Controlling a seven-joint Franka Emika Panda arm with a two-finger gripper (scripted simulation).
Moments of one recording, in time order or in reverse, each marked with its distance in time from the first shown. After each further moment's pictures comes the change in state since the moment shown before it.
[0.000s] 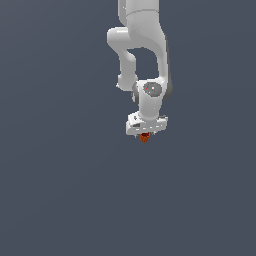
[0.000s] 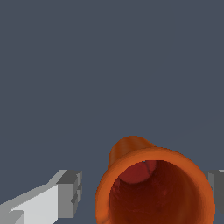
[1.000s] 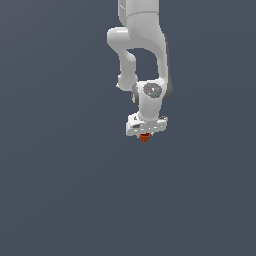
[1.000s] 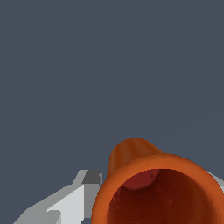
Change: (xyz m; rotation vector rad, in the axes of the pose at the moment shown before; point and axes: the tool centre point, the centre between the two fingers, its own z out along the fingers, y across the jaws) arm 0.001 0.000 0.004 0.000 0.001 0.000
